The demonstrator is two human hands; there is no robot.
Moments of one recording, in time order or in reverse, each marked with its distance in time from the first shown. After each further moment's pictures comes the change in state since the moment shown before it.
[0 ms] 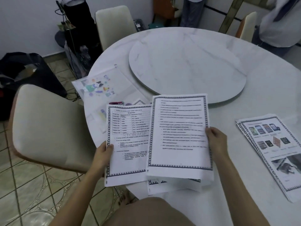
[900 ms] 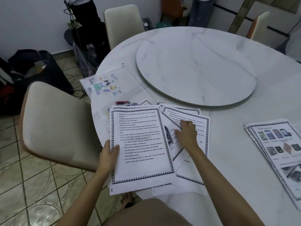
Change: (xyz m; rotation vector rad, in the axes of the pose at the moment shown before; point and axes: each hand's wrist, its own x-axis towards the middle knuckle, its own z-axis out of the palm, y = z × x) left_hand -0.001 -0.011 0.001 0.145 0.097 0.071; right_hand 0.006 -0.007 0.100 -0.729 -0.279 -0.270
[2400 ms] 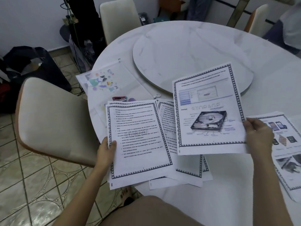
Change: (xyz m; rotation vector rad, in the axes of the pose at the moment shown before) left_hand -0.003 -0.008 0.004 -0.076 -0.001 -0.025; right_hand -0.048 0.107 -0.137 0.406 0.491 0.235
